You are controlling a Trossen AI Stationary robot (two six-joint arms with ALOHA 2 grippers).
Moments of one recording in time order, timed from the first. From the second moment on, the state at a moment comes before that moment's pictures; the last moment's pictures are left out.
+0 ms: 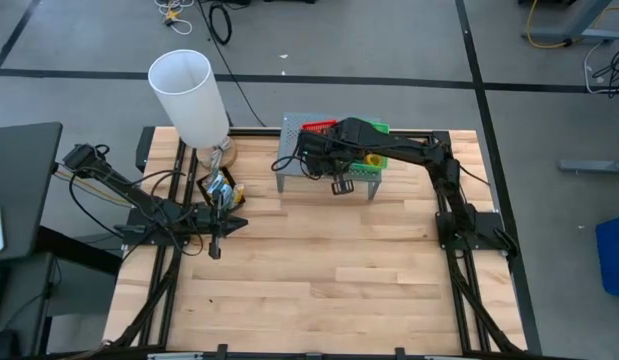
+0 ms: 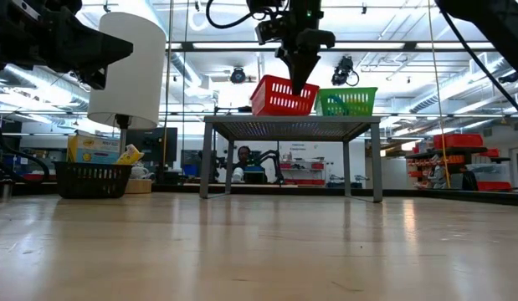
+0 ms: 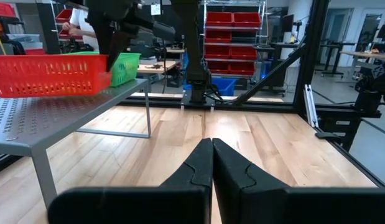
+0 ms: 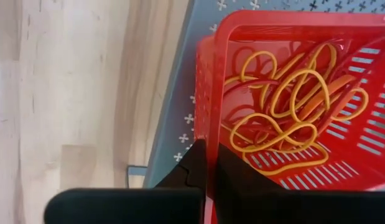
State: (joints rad) left arm -0.53 0.60 0.06 0.60 -0.63 0.01; right arm -0.20 2.10 2.25 -1.55 0.27 -0.44
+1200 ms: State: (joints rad) left arm -0.53 0.60 0.06 0.59 -0.63 0.00; right arm -0.11 2.10 2.25 -1.47 0.41 -0.44
